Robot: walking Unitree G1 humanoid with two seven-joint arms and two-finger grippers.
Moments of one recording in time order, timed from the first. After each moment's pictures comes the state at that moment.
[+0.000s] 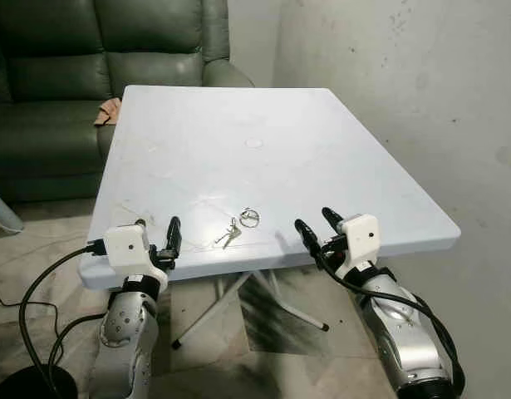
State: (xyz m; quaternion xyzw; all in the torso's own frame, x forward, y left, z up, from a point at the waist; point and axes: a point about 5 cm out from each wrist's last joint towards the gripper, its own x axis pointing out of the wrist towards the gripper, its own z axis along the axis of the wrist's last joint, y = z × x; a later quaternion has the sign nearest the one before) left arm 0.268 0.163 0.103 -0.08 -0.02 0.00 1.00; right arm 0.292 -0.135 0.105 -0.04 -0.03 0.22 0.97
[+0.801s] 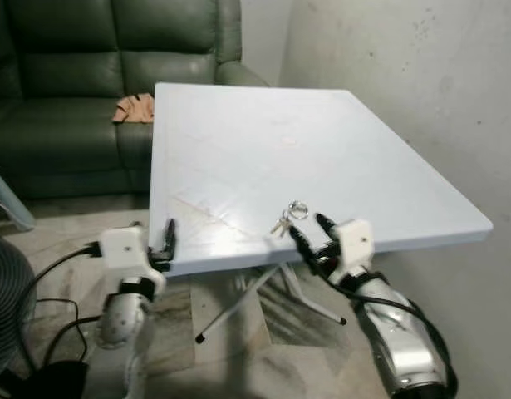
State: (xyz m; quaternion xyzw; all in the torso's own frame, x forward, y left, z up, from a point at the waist) left arm 0.266 0.175 0.103 -0.06 -0.02 0.03 1.00; right arm 0.288 -0.122 0.102 -0.03 -0.03 0.25 0.97
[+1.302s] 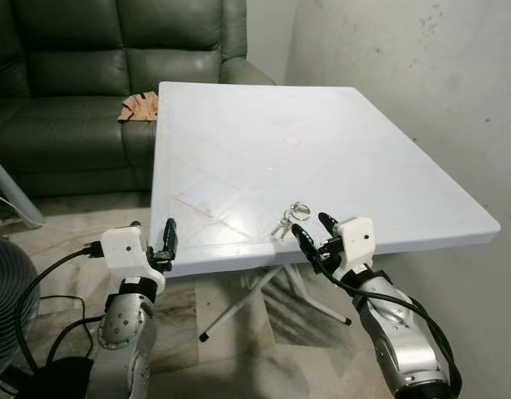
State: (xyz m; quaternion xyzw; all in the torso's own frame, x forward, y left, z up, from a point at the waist) left arm 0.267 0.168 0.104 -0.06 -0.02 0.02 1.00; right arm 0.295 -0.134 0.104 -0.04 -0.01 0.22 0.97
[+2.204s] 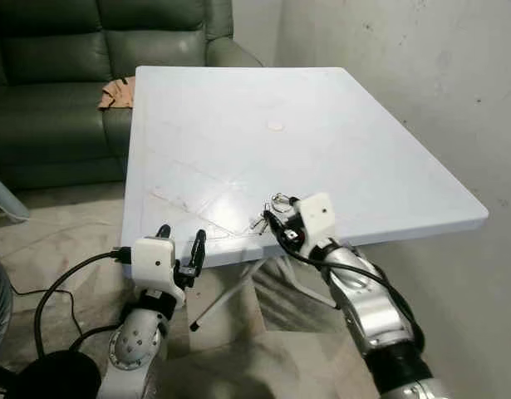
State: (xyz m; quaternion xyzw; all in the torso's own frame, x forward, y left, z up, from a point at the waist) left arm 0.240 0.138 0.106 -0.01 -0.03 -0.08 1.00; right arm 0.323 -0.074 0.118 -0.06 0.03 0.25 0.97
